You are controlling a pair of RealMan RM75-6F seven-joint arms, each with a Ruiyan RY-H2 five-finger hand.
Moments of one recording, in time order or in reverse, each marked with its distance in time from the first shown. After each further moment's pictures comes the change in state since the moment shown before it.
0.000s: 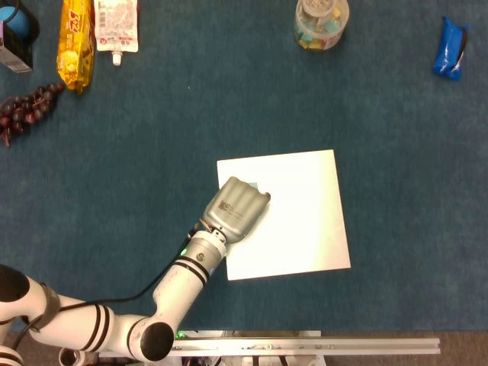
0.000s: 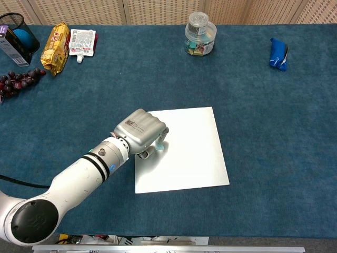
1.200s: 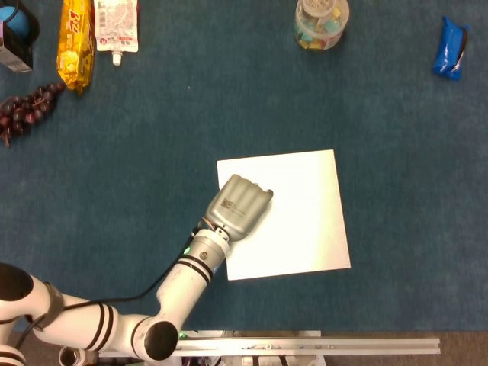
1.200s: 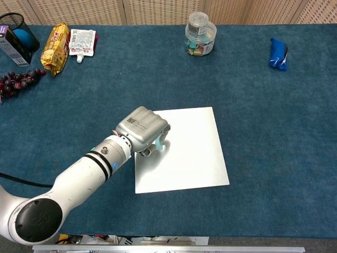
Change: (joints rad) left arm -0.010 -0.005 -0.013 -0.007 -0.012 0.024 0.019; right arm -0.009 0.001 0.003 0.008 0.002 0.005 0.012
